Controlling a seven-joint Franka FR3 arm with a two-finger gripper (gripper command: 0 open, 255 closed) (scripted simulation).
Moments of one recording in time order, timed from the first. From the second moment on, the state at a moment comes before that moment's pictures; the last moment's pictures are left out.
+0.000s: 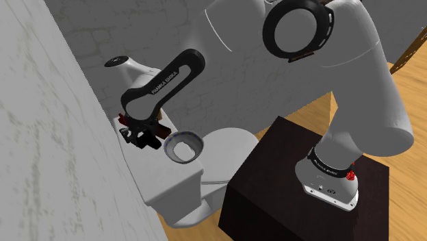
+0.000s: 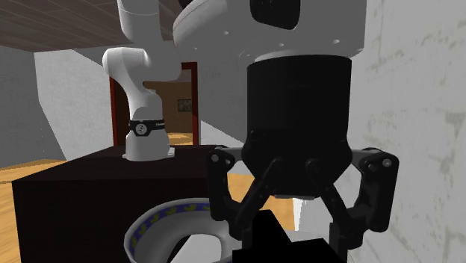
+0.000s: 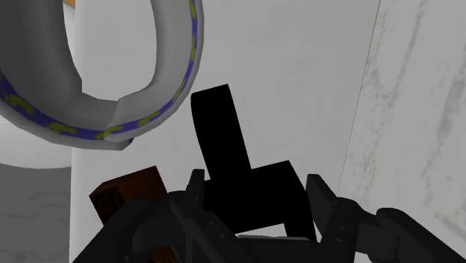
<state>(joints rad) 0.28 0.76 0.25 -1.55 -0.21 2.28 0.80</state>
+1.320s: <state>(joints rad) 0.19 0.42 0.30 -1.90 -0.14 2.29 0.76</state>
